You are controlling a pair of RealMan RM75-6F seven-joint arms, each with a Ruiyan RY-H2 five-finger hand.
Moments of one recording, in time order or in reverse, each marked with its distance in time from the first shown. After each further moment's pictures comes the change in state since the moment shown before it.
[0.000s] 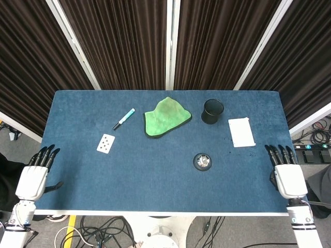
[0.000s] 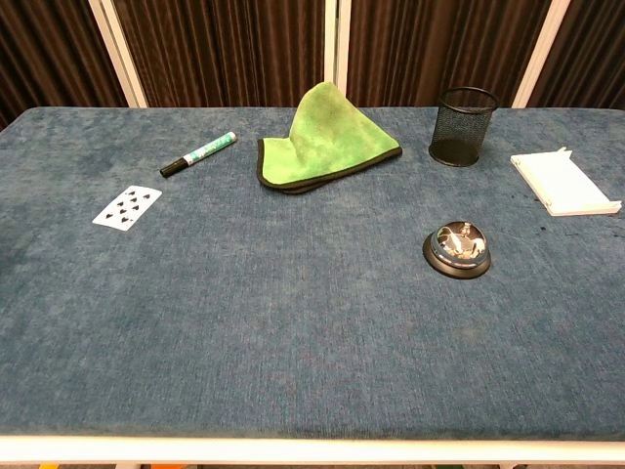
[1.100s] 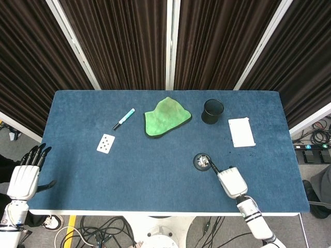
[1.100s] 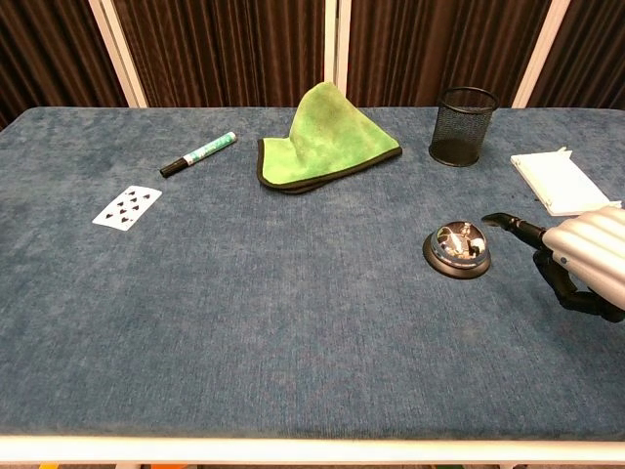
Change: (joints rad) left arm 0.013 0.024 -0.010 0.032 -0.016 0.013 -0.059; right arm 0.150 -0.351 -0.060 0.204 -0.028 -0.224 -0.286
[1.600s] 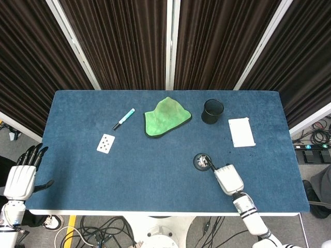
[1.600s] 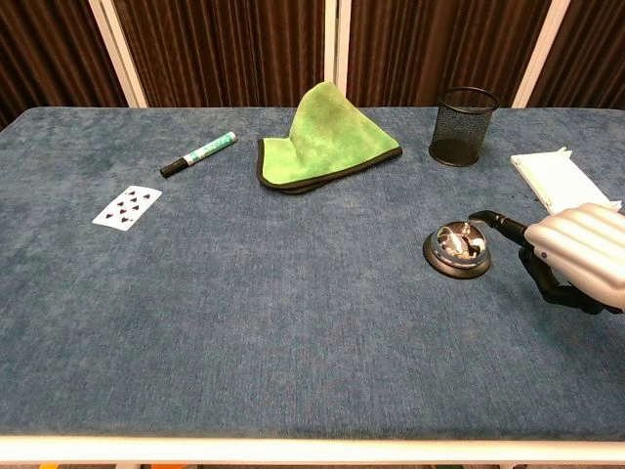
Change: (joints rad) left arm 0.005 0.011 -0.003 0.010 -0.006 0.001 -0.022; right arm 0.031 -0.028 0.016 0.010 0.039 -0.030 -0.027
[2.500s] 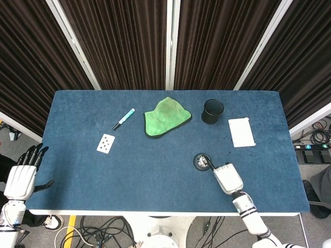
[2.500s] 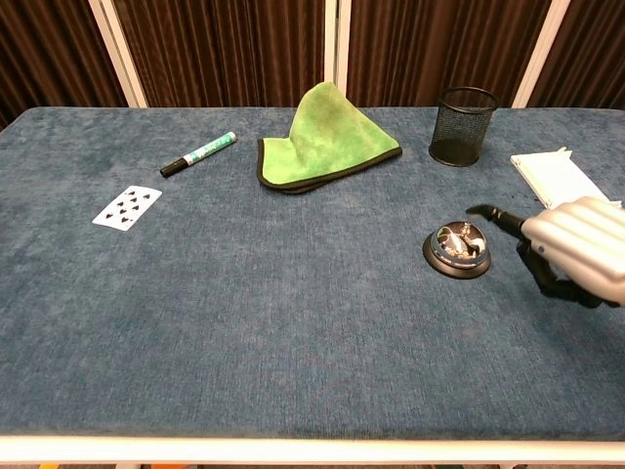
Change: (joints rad) left arm 0.000 0.002 -0.001 0.001 0.001 -0.003 -0.005; right arm 0.016 0.004 -0.006 -0.023 0.031 -0.006 -0.043
